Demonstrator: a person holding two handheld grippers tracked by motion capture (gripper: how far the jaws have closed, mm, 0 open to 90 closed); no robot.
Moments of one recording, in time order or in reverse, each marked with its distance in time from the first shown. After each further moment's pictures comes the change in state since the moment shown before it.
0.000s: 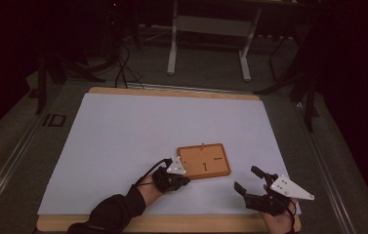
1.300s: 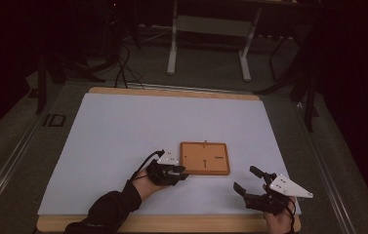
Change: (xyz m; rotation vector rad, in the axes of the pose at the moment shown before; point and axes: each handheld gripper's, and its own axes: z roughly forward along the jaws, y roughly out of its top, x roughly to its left) left arm 0.018 0.006 -0.024 -0.108 -0.016 -0.063; right arm -0.004 -0.003 0.003 0.016 0.031 -0.009
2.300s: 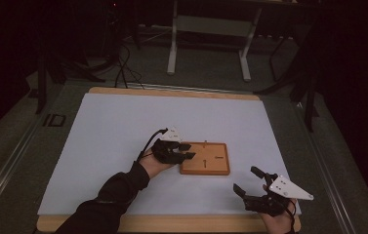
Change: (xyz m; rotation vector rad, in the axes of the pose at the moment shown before) left arm 0.037 0.047 0.007 -0.094 0.001 0.003; right arm 0.006 0.004 -0.003 -0.003 -0.012 -0.025
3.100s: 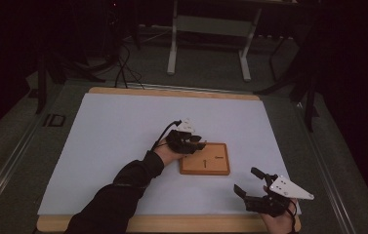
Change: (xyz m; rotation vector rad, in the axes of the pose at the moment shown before) left arm 0.025 0.018 0.051 0.013 0.018 0.034; right arm -0.001 -0.001 -0.001 0.020 0.007 0.012
